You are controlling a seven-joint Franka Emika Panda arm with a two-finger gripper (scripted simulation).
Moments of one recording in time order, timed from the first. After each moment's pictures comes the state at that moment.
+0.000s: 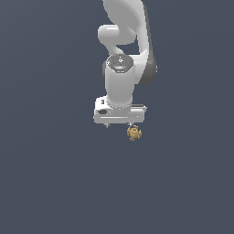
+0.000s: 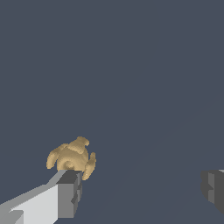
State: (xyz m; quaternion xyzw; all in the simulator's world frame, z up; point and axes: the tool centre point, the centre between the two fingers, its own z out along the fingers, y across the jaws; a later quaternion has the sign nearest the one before) arm 0.002 0.008 0.170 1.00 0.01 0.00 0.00
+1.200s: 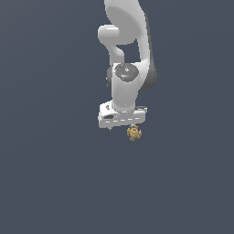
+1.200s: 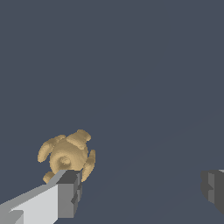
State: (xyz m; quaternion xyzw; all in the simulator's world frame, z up) arm -0.005 0.019 0.140 1.00 0.09 0.00 0.01
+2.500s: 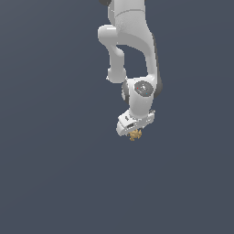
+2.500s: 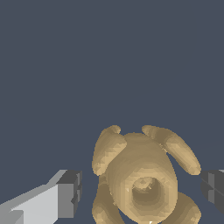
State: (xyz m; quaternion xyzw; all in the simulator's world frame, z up) arm -0.039 0.095 0.057 0.97 0.22 0.00 0.00
